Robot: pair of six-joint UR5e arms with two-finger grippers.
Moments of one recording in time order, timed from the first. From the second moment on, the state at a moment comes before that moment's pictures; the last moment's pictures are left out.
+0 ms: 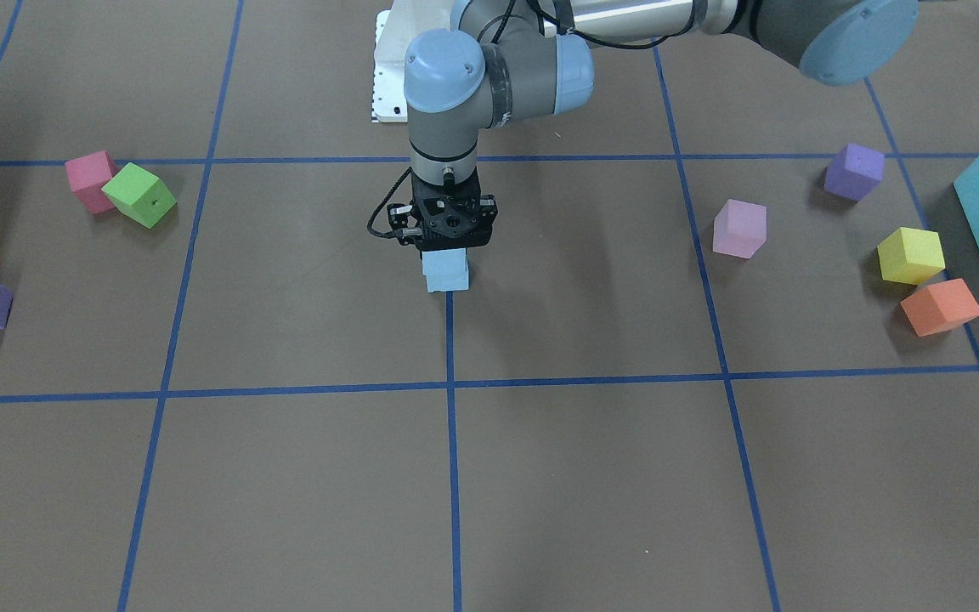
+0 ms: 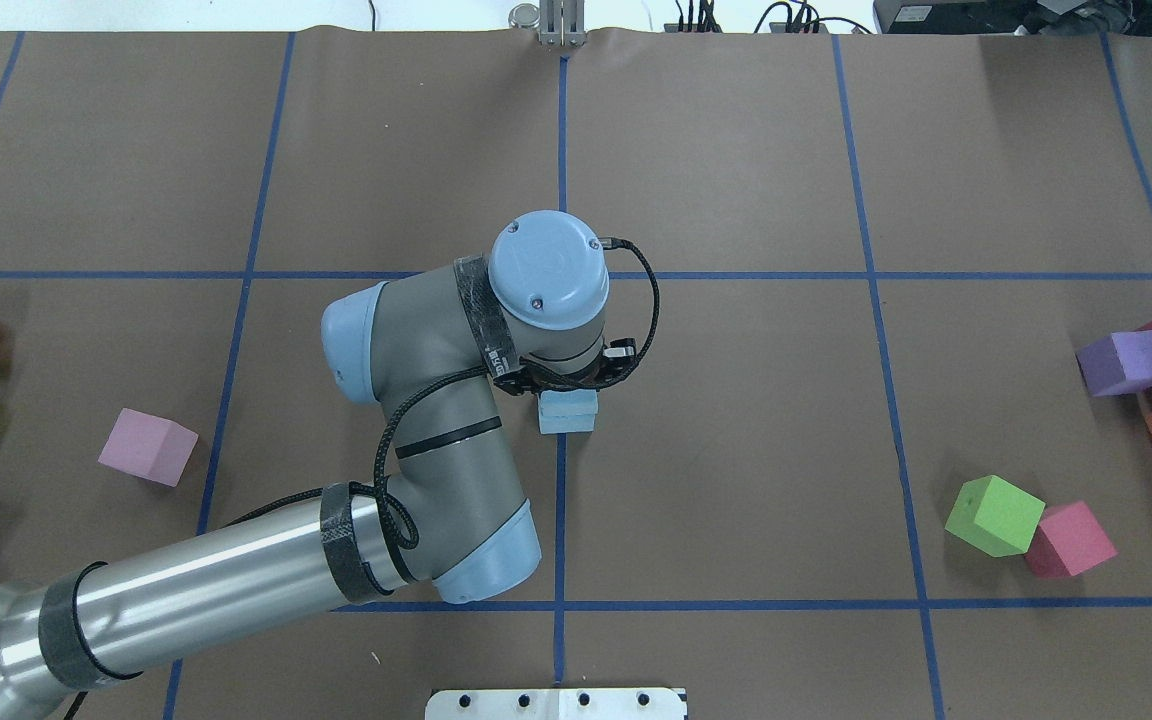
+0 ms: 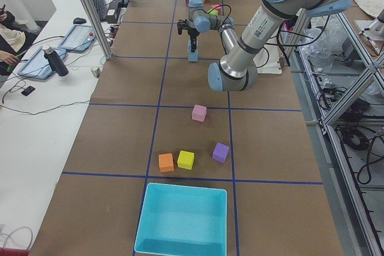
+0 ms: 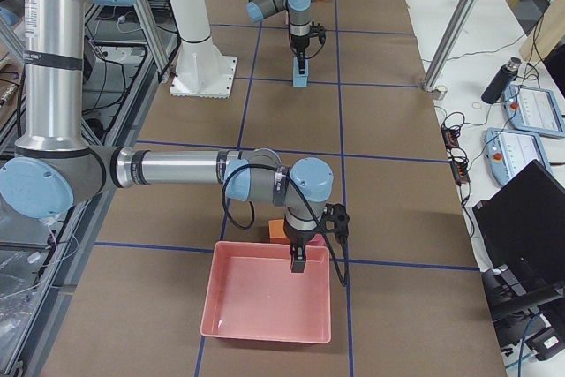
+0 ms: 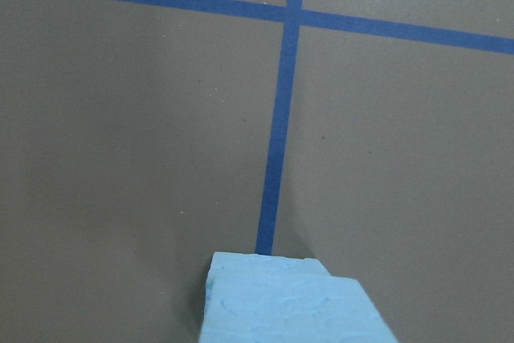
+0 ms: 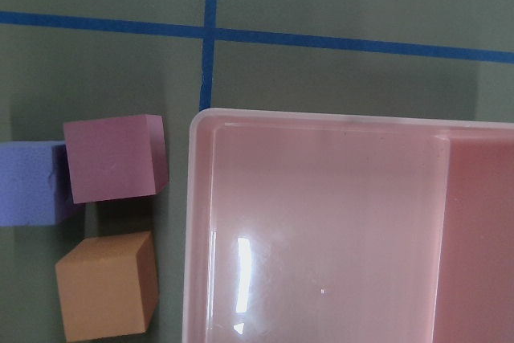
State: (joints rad) left arm -0.47 -2.48 -1.49 -1.56 -1.84 -1.38; right arm 1.59 -1.67 1.72 -1.72 2.25 -0.13
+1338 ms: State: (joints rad) left arm -0.49 -2.47 -1.54 -1.55 -1.87 -1.37; right arm 1.59 -1.67 1.73 -1.71 2.25 -0.13
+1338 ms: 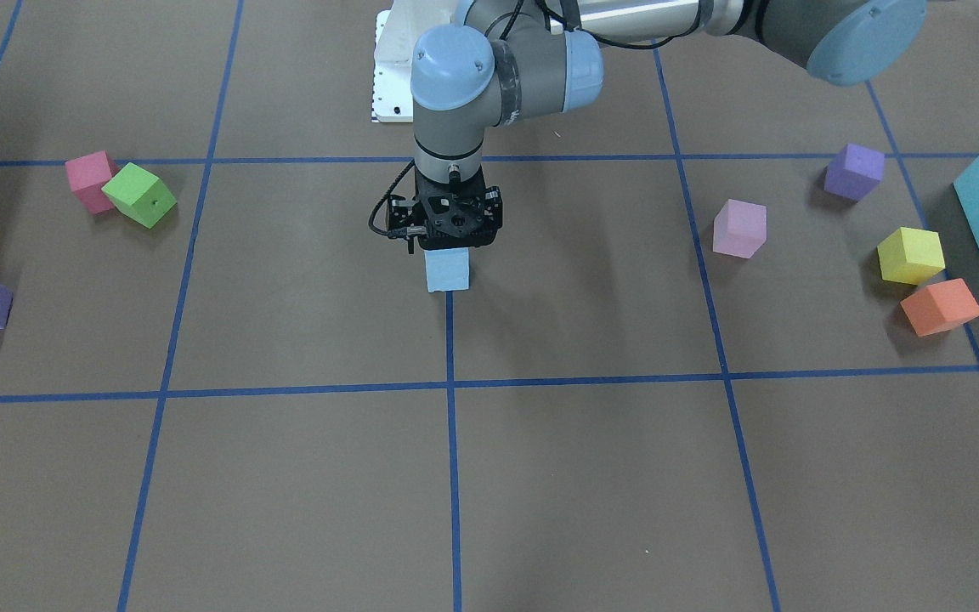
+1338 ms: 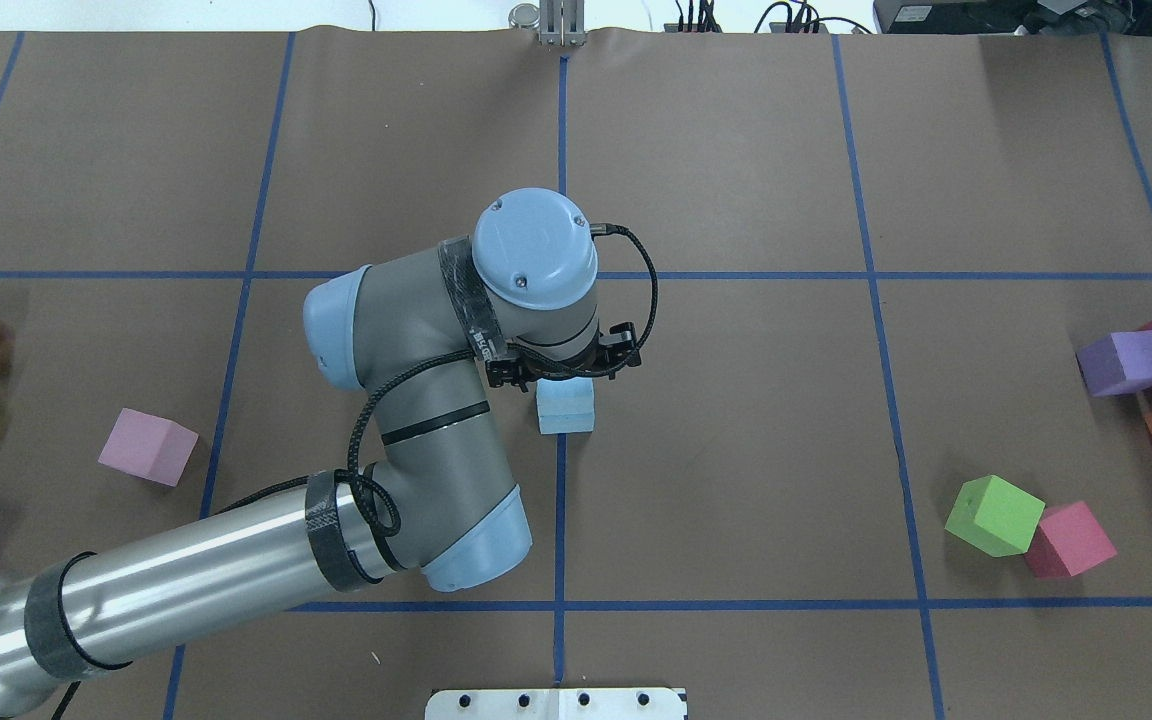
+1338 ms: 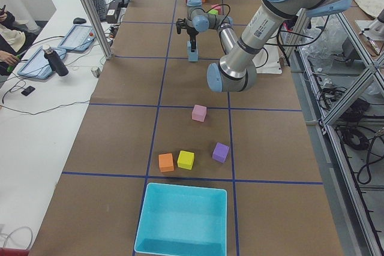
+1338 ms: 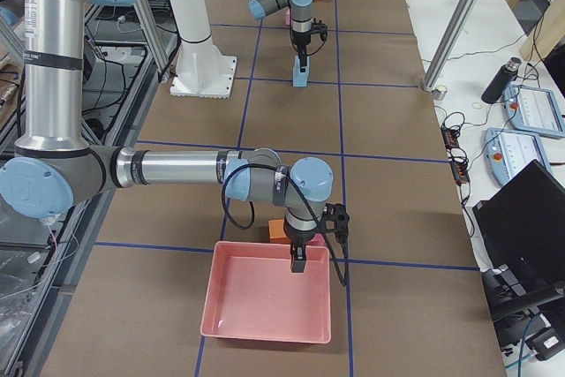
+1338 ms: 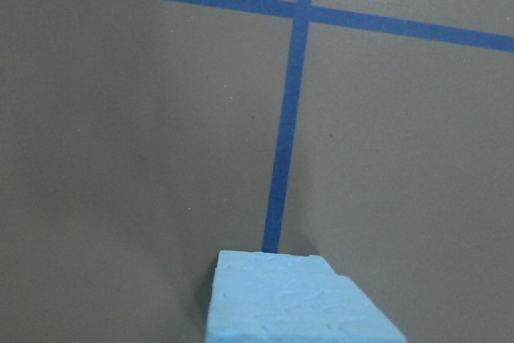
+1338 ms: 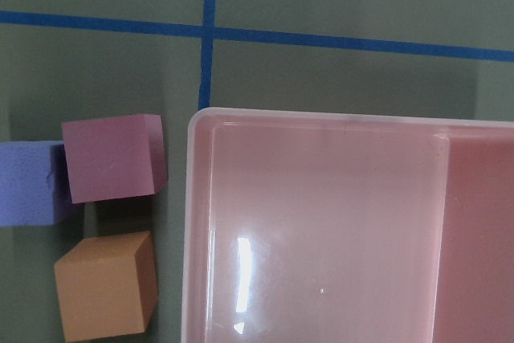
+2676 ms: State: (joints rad) left arm -1.22 -1.73 -1.86 -1.44 -2.26 -0.05; right arm 1.59 -1.67 1.72 -1.71 2.25 -0.13
